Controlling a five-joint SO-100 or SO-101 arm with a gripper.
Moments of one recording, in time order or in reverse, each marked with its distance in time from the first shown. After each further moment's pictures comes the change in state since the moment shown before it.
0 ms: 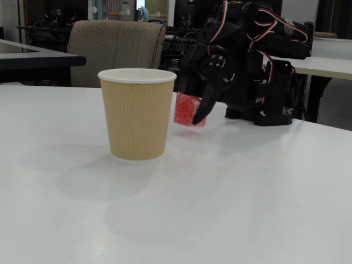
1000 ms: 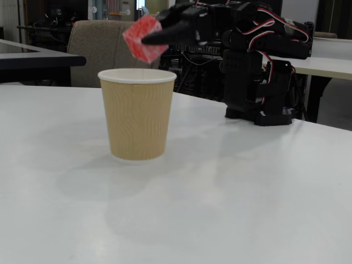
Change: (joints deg) arm -1.9 0.0 0.0 -46.8 3.3
